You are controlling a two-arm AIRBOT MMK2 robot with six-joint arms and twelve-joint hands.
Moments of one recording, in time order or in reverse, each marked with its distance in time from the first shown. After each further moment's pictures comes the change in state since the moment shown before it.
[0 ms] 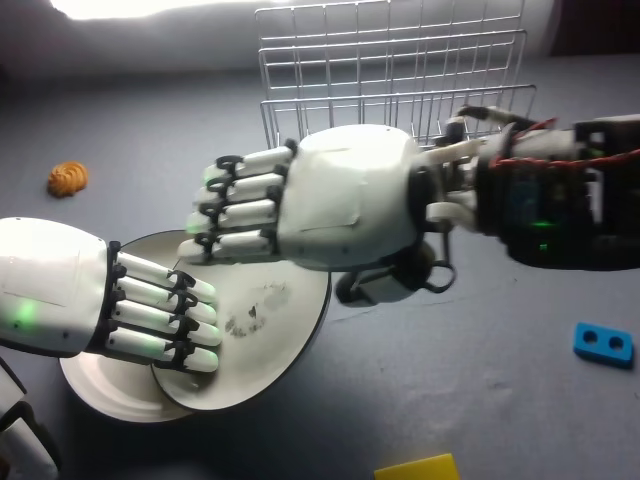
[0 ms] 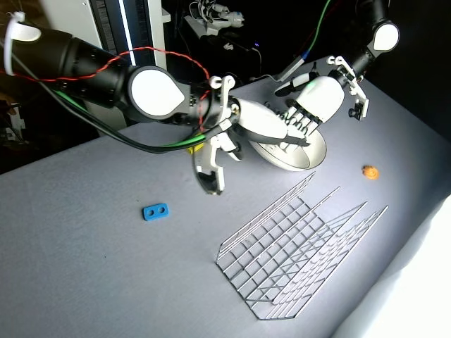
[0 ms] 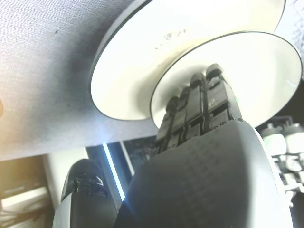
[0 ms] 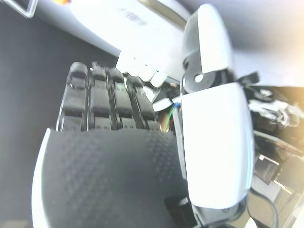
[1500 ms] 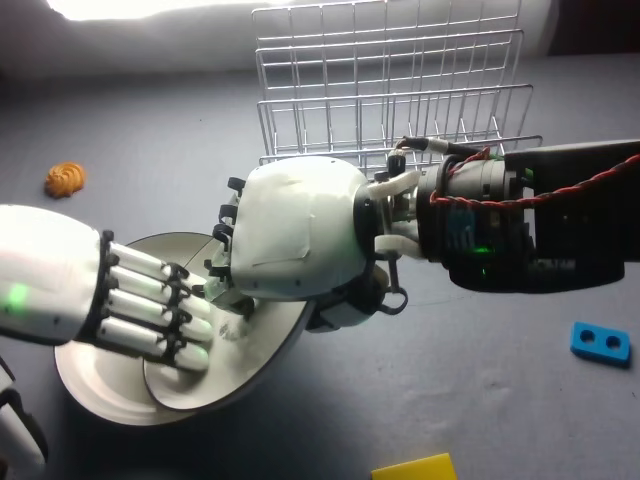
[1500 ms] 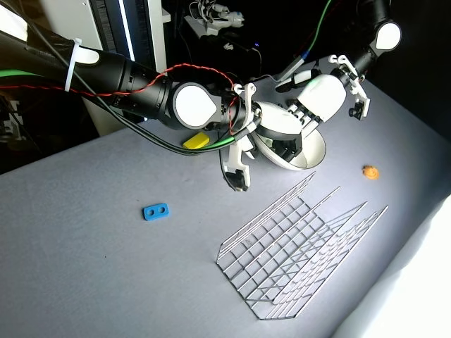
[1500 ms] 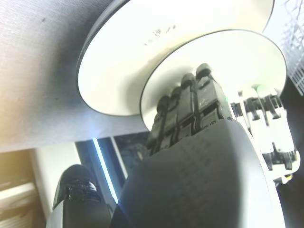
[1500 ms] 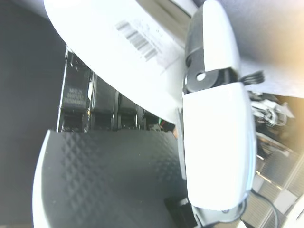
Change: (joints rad) left arm -0.038 0.020 0.024 -0.048 -0.015 -0.046; right arm -0.009 -0.125 0.071 0.026 0.031 -0.036
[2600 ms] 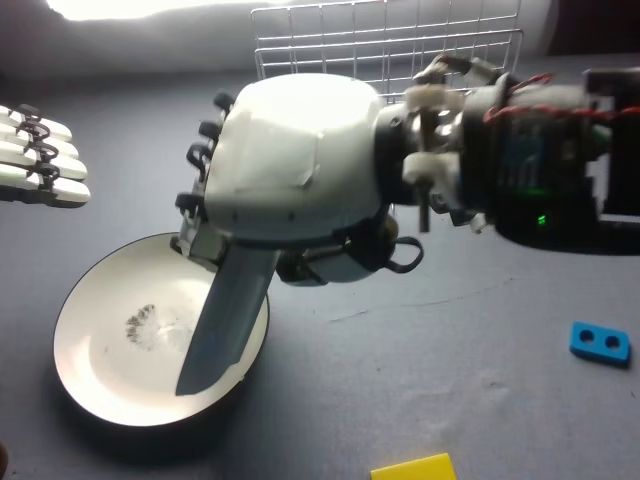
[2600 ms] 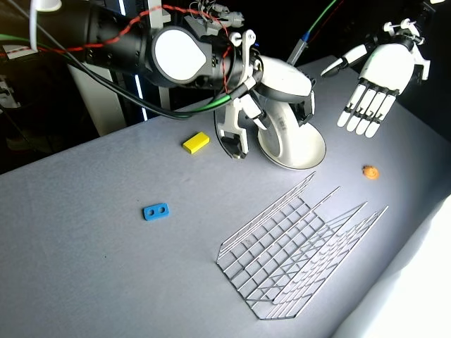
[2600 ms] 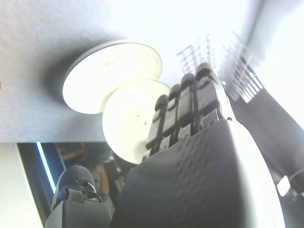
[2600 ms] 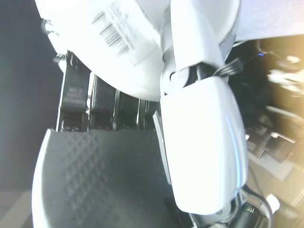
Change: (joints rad) left arm -0.142 0.116 0.174 -0.015 -0.042 -0.173; right arm 0.152 0.169 -0.214 0.138 -0.046 0.065
